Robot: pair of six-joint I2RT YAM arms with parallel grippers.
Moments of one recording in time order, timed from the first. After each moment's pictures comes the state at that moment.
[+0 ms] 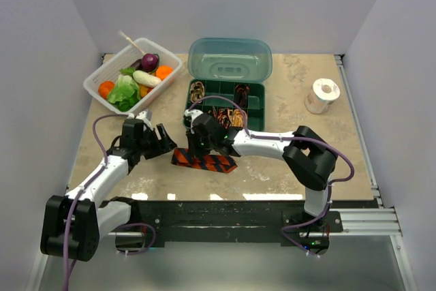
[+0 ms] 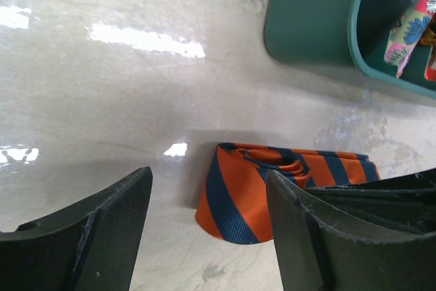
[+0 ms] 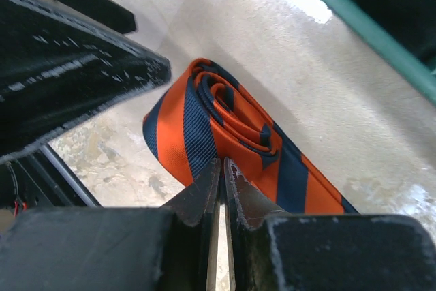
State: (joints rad) left arm -0.15 1.07 0.48 -0.21 0.23 -0.54; right arm 0.99 1.88 1.22 -0.09 -0.08 0.50
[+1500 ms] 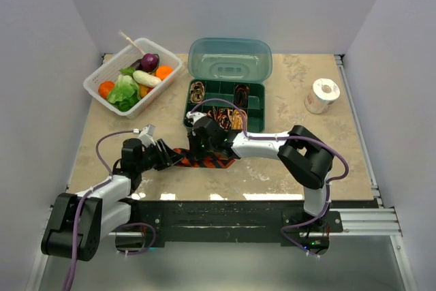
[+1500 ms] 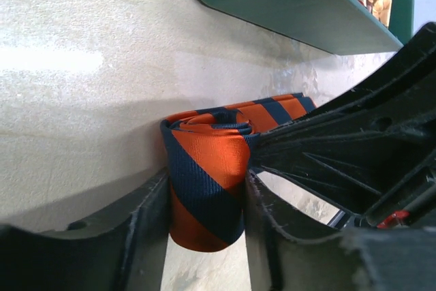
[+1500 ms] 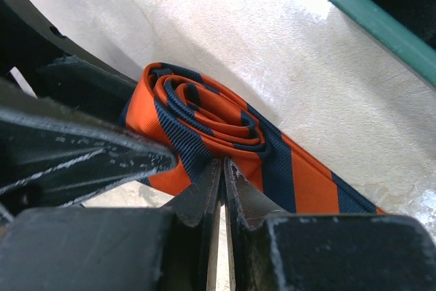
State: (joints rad) left arm -0.14 1.06 0.12 0.37 0.52 -0.68; right arm 0.99 1.91 1.18 -0.02 -0.07 0.55
